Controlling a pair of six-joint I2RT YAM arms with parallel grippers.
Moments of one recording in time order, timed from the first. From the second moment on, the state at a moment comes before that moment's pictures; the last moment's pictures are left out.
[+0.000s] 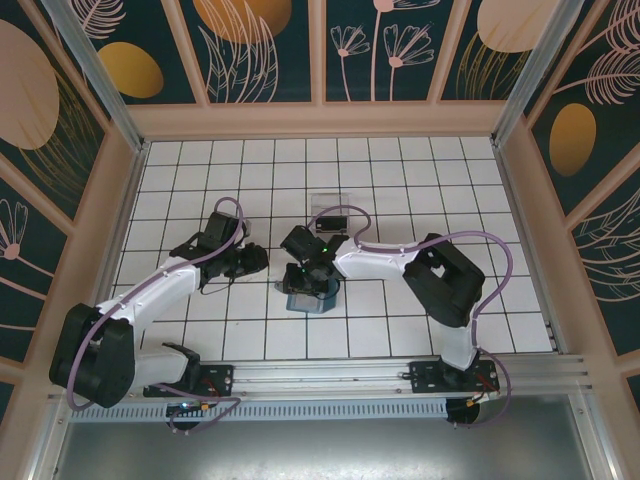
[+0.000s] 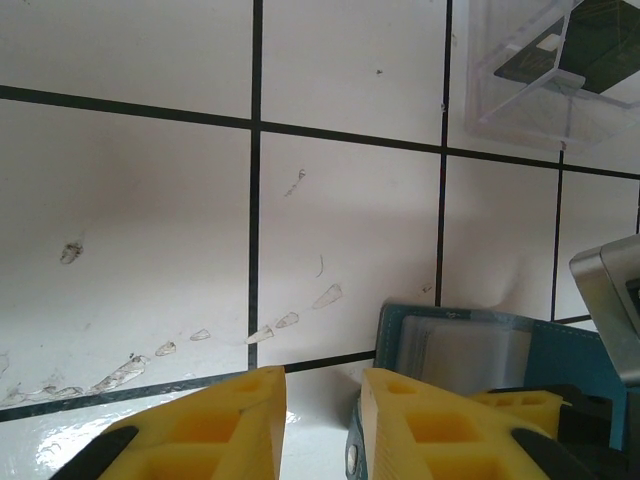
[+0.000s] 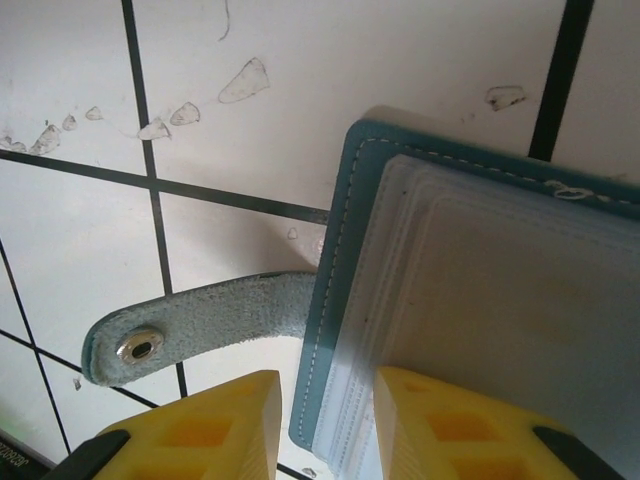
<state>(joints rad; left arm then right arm) -0.40 1.27 0.70 -0.40 0.25 -0.63 1.01 1.90 1.22 -0.47 -0.22 0.95</state>
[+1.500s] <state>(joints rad) -0.40 1.33 0.77 -0.41 0.28 -0.60 1.07 1.89 1.33 -0.87 0.10 0.99</state>
